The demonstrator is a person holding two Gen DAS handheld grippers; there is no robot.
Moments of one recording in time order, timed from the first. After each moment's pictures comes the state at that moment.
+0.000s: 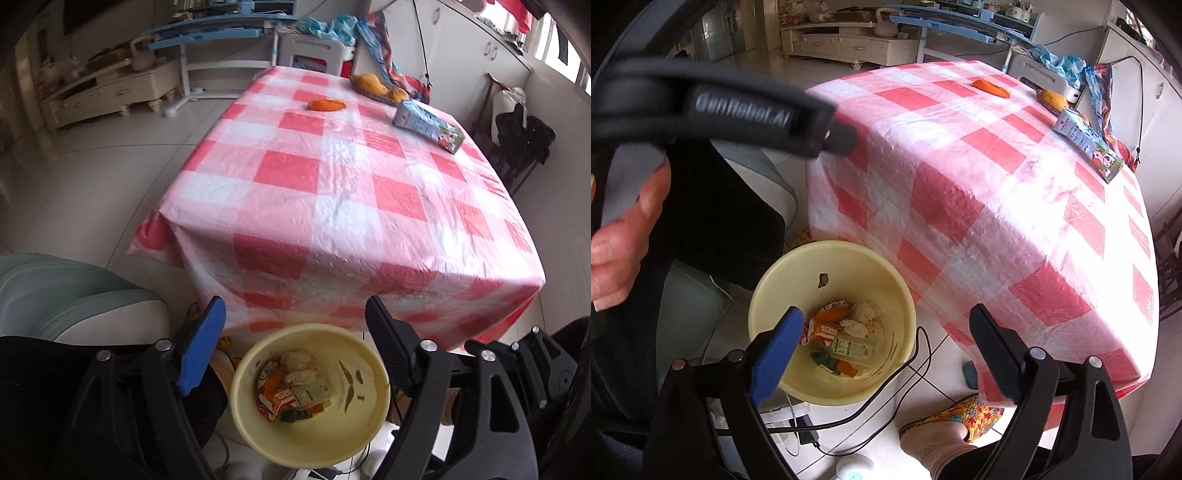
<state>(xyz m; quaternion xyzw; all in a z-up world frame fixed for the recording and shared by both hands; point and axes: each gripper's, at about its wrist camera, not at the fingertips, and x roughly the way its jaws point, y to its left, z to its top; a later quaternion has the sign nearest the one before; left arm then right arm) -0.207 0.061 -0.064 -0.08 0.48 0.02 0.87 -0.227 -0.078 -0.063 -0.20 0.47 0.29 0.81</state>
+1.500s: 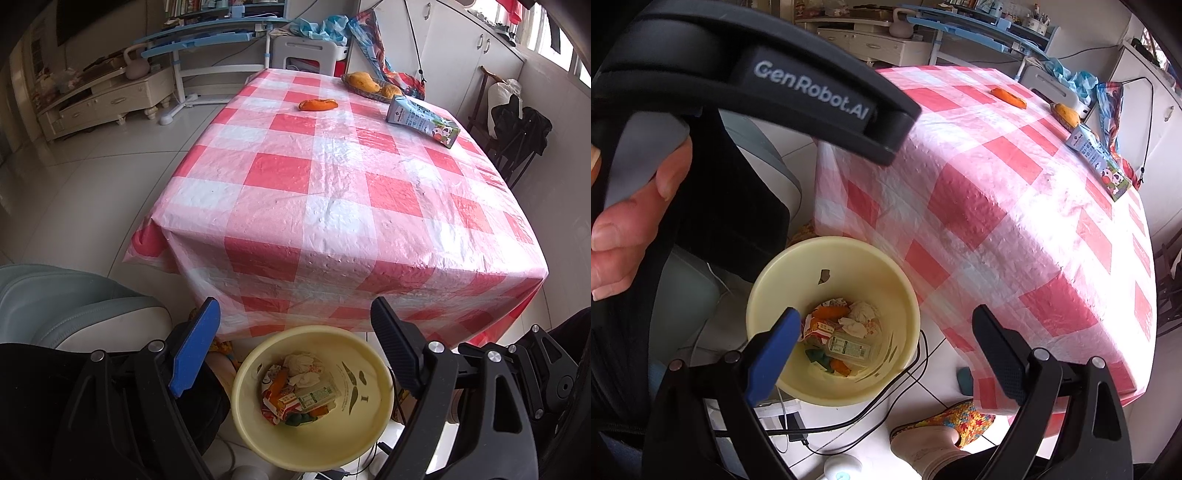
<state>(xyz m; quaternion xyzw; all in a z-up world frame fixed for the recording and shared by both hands) -0.203 0.052 -0.066 -0.06 0.48 0.01 0.88 -0.236 -0.065 -0.066 -0.22 0.46 0.30 0.81</state>
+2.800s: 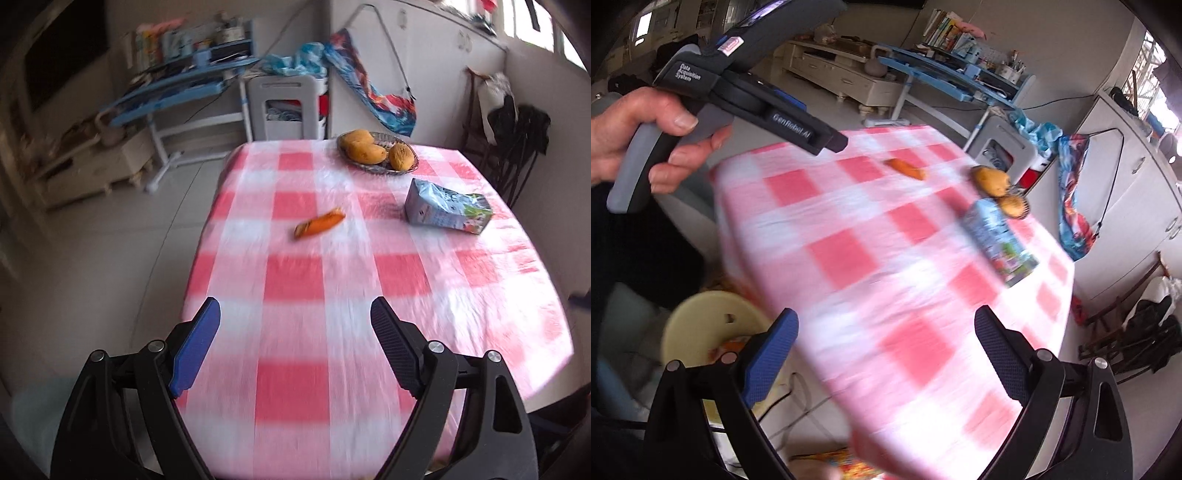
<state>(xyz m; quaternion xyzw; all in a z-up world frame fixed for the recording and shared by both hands) -0.024 0.050 -0.018 0.04 0.43 -0.01 0.90 -0.107 -0.126 0.012 -0.29 0.36 0.26 0.85</state>
